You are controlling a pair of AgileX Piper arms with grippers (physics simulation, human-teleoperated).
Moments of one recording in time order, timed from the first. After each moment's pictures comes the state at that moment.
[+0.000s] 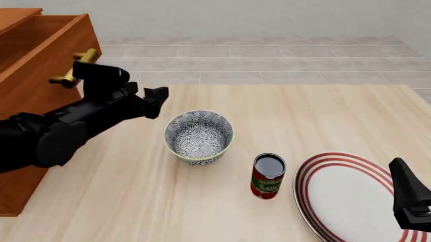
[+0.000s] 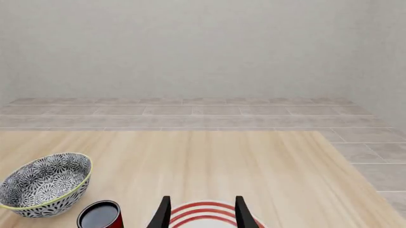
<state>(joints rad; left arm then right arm) -0.41 1.35 -0.67 -0.34 -0.09 0.00 0.01 0.00 0.00 0.00</state>
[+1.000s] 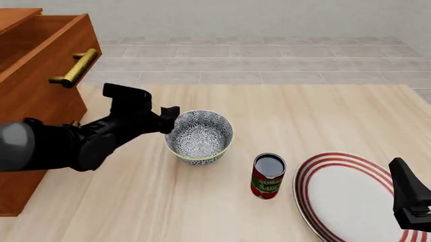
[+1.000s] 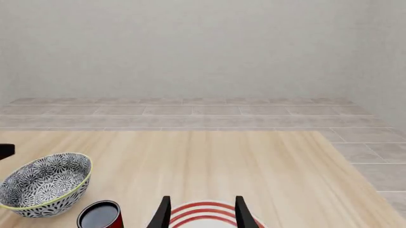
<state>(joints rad) -0.42 1.59 -0.67 -0.48 -0.08 0.00 0.01 0.00 0.00 0.00</state>
